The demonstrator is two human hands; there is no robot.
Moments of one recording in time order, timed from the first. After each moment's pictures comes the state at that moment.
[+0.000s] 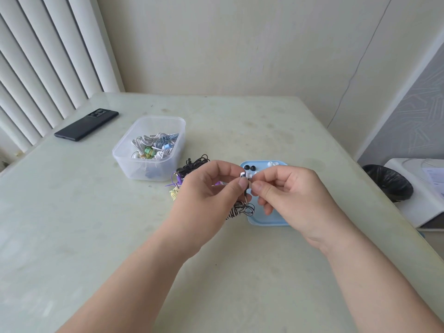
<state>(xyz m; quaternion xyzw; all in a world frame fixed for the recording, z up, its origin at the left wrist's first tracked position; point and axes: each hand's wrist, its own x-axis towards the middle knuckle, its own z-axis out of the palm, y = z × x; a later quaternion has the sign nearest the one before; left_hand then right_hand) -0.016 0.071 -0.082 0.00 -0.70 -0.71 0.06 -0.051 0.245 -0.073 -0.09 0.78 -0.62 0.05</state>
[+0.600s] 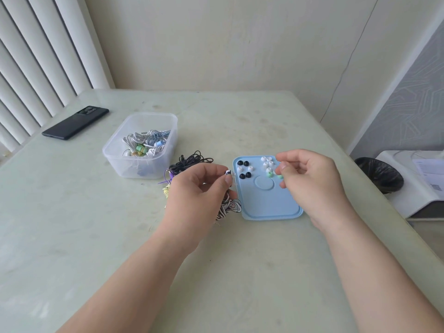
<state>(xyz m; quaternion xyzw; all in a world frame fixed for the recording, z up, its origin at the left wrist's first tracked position) -0.020 0.077 -0.091 0.10 -0.71 -0.69 0.09 -0.074 0.271 -0.082 0.02 0.82 -0.56 -0.10</state>
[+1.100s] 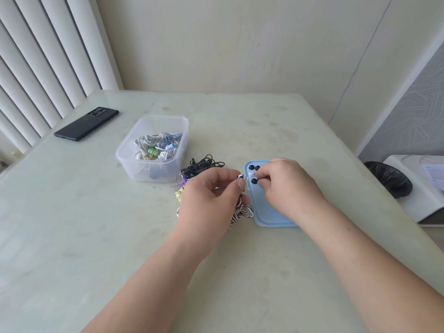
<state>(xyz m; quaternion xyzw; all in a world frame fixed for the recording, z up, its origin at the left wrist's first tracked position) -0.022 0.075 -0.090 0.10 -0.69 -0.71 0.08 -0.104 0.228 -0.092 -0.13 0.98 -0.17 -0.05</state>
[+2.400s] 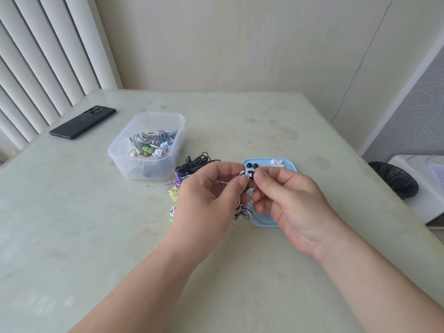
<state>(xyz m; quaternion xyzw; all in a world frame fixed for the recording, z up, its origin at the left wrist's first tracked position) -0.014 0.081 -0.090 0.02 -0.69 -0.72 0.12 -0.058 0.232 -0.094 -0.04 0.59 -0.79 0.13</state>
